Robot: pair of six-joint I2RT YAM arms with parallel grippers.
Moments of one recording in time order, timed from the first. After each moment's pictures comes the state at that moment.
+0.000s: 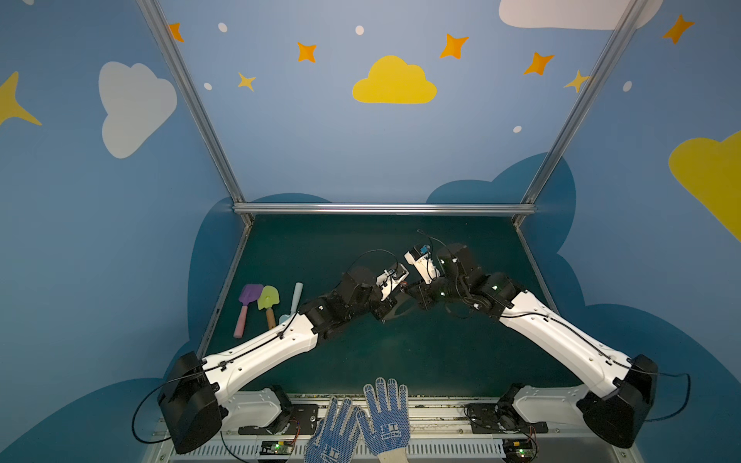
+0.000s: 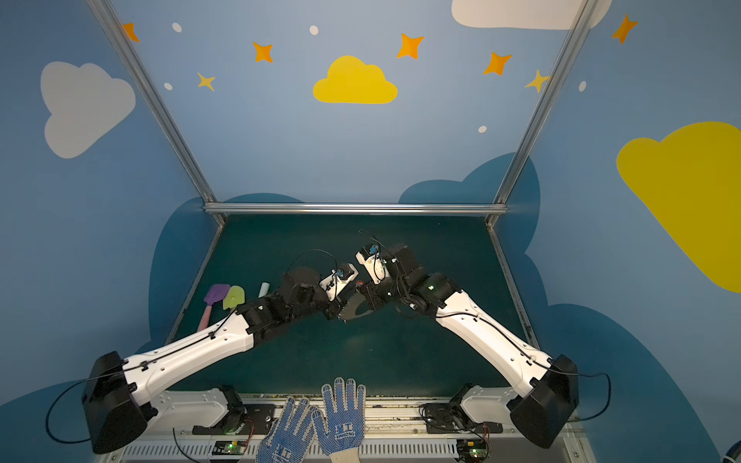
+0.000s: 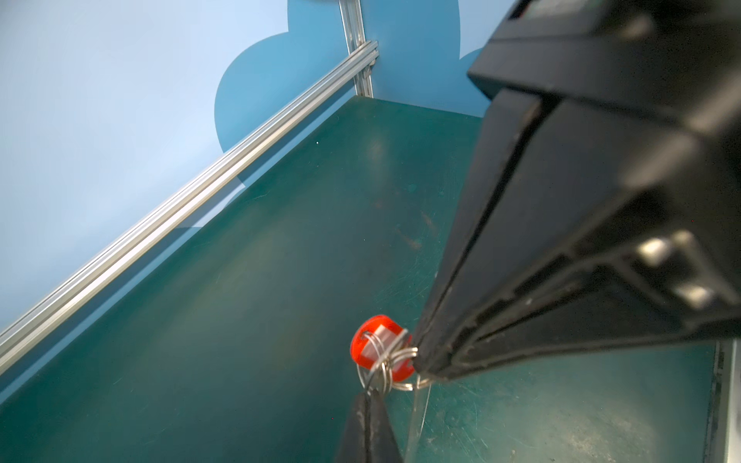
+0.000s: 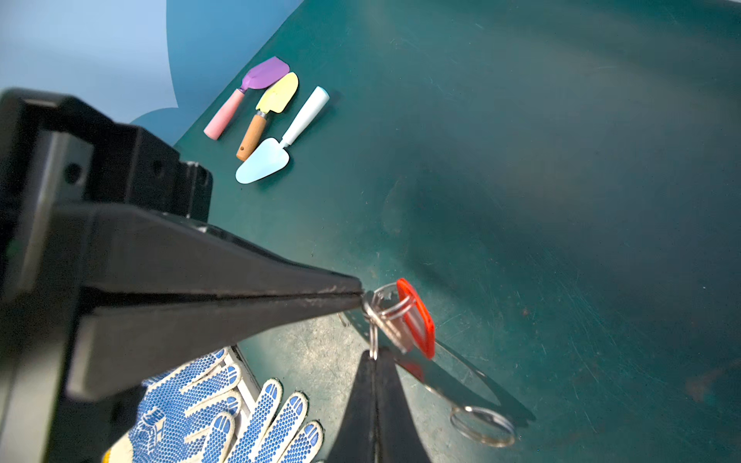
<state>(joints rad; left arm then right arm) -0.84 1.24 0.95 -0.16 -0.03 0.17 0.75 1.28 1.20 -0.65 -0.26 0.16</state>
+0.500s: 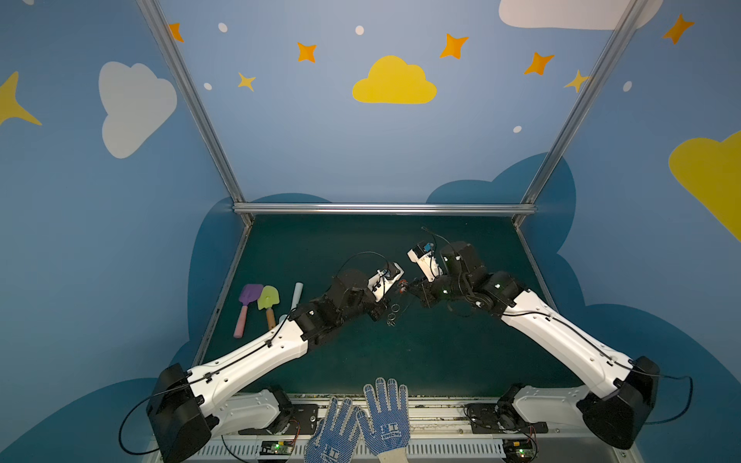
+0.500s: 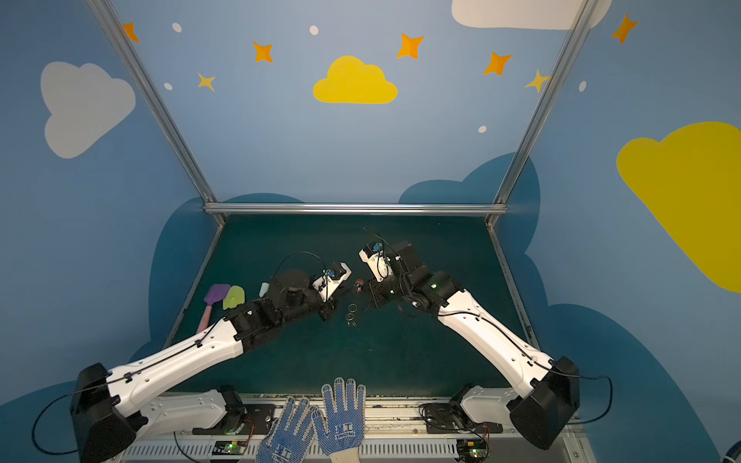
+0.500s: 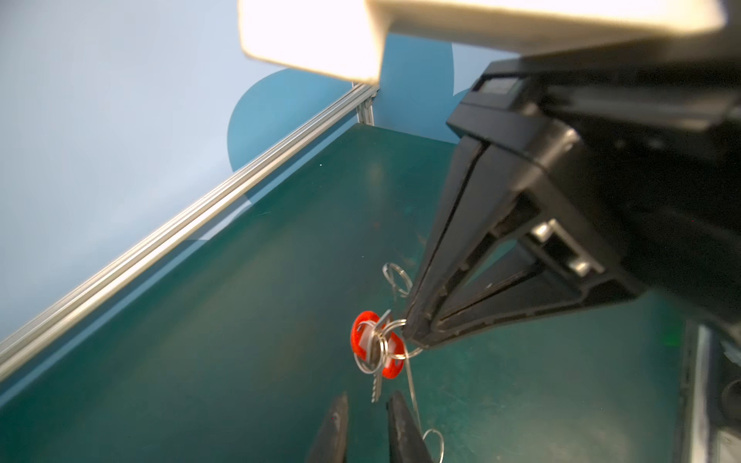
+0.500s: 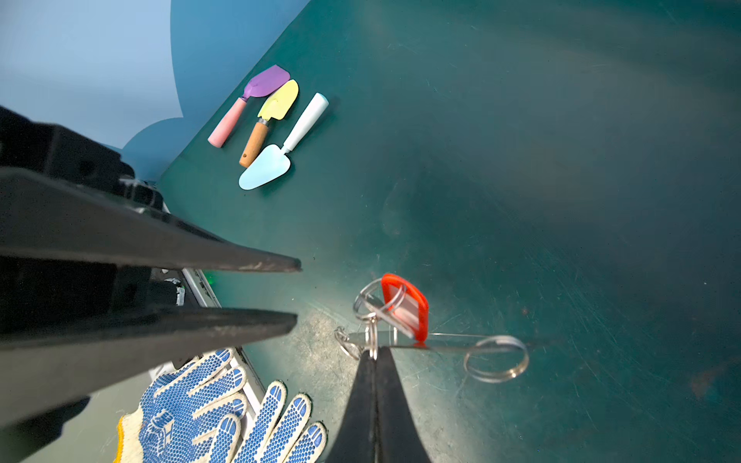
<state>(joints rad) -0.84 1.18 0.92 -0.14 0.00 0.15 0.73 1.28 1.20 -0.65 -0.29 0.17</state>
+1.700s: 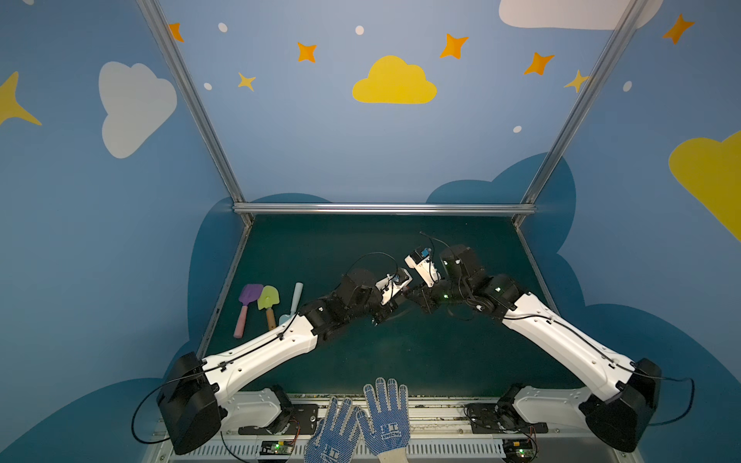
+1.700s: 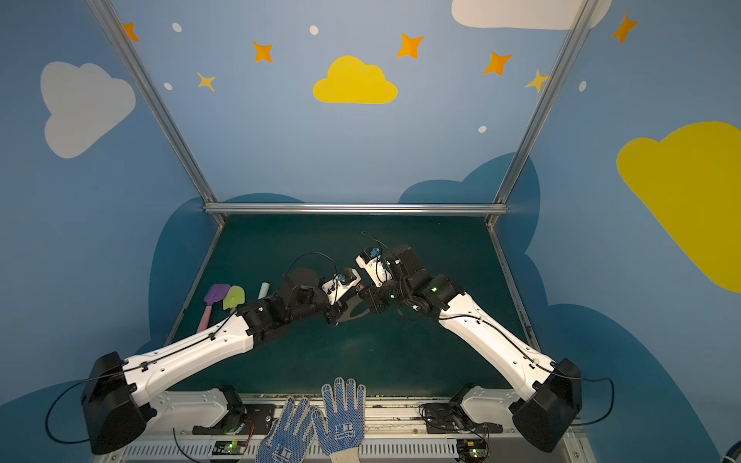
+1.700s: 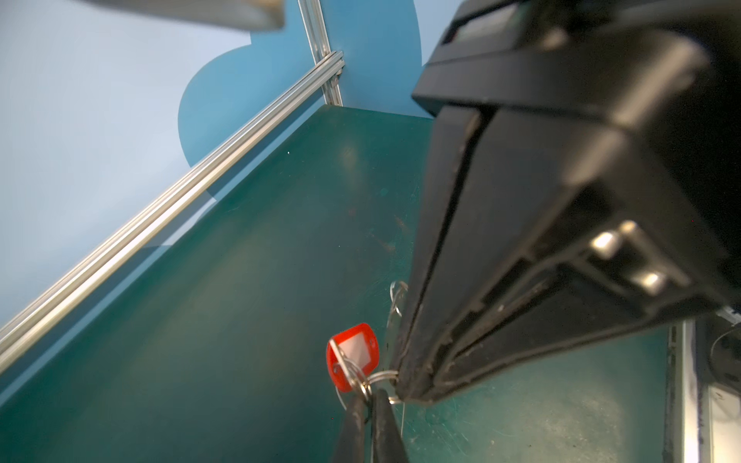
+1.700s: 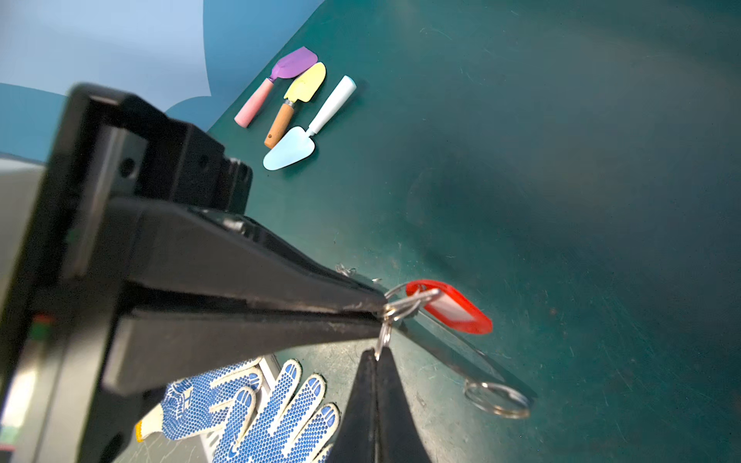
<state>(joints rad) -0.85 1.25 0.93 -0.15 0.06 0.21 0.75 1.26 1.17 -0.65 -0.35 0.13</state>
